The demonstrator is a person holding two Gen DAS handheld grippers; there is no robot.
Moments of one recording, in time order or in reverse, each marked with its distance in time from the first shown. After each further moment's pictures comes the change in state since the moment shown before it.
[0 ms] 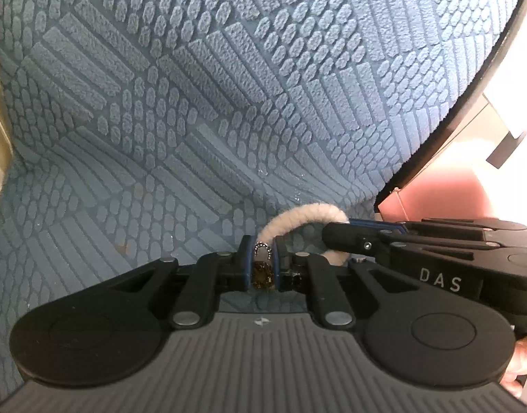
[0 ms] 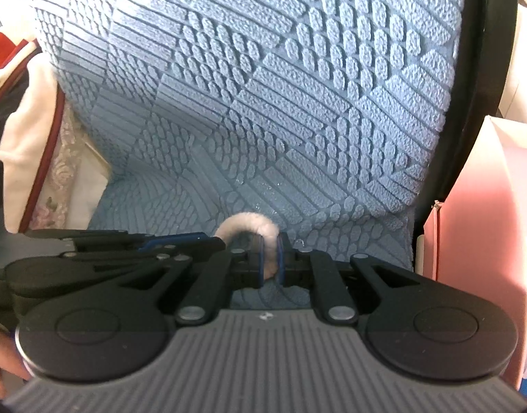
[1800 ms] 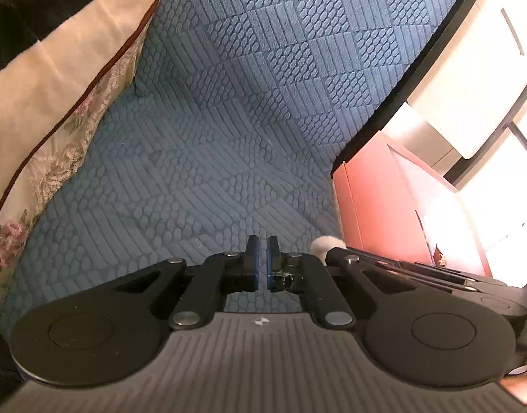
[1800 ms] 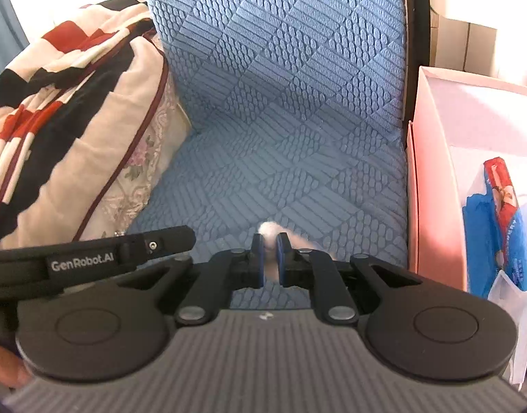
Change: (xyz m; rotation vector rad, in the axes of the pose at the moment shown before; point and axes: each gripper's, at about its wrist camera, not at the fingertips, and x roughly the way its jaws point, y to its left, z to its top) left arm -0.180 -0.024 -0.129 -0.185 -0.140 0.036; right arm -0.135 0.060 -0.102 0.002 -0.062 0.023
